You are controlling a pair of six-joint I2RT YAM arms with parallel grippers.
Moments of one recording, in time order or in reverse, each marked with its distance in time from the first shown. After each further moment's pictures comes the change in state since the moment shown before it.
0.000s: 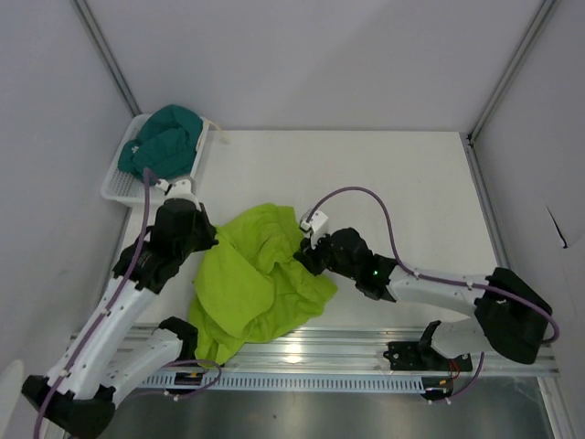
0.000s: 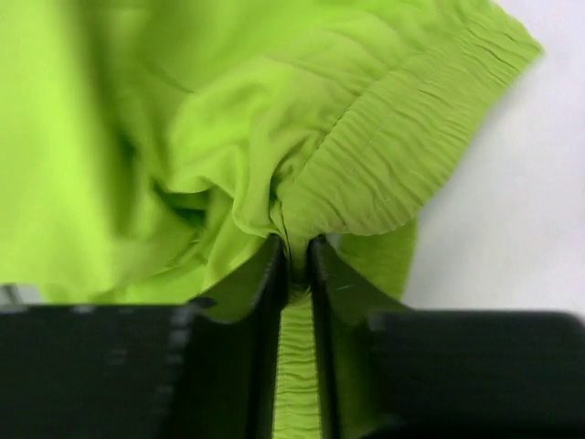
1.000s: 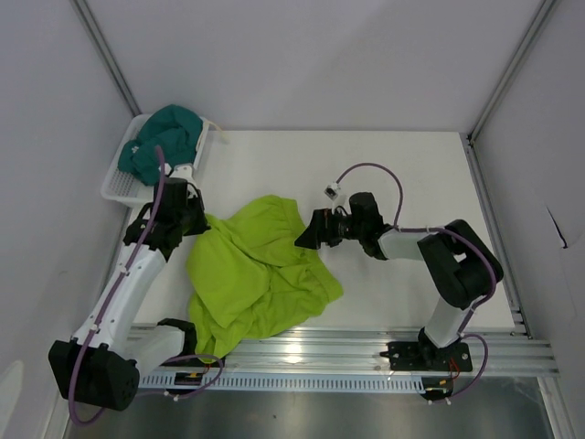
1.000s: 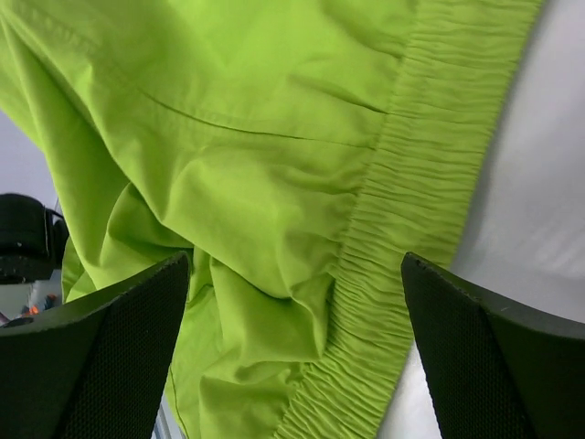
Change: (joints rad) left arm 0.293 0.246 0.029 0.123 0.188 0.233; right arm -0.404 0.376 0.105 0.203 -0.641 0.349
